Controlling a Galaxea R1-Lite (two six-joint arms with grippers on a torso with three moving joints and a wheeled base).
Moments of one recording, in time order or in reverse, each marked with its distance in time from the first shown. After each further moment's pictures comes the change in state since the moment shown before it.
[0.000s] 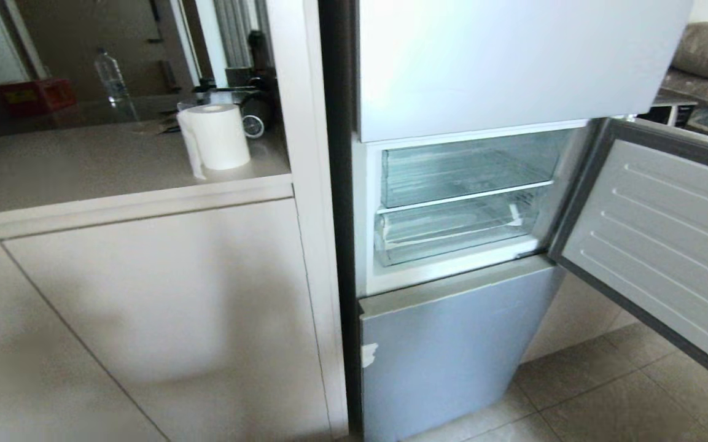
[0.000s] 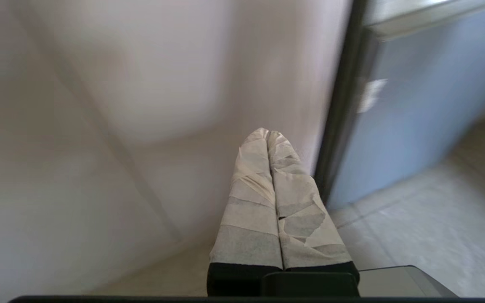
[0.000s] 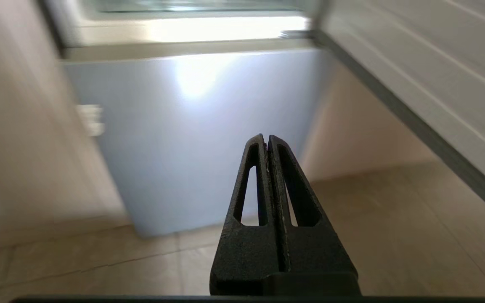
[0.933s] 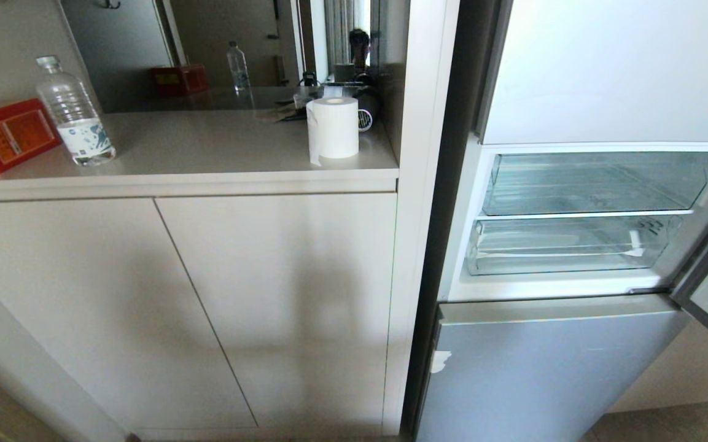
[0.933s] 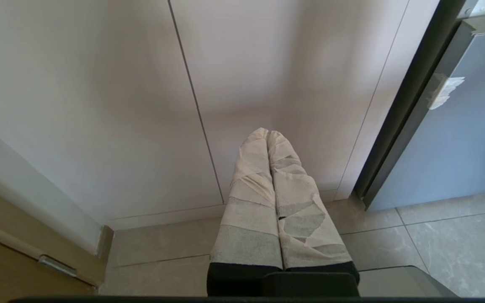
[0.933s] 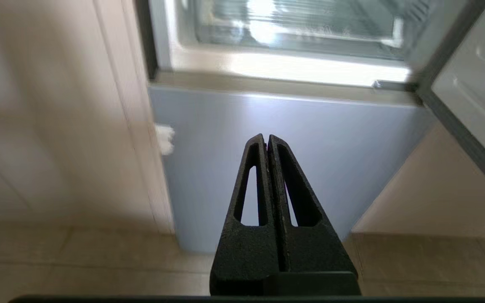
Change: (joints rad) left arm 0.001 0.000 0.000 0.000 0.000 0.000; right arm 0.000 0.025 -0.058 0.003 0.012 -0.008
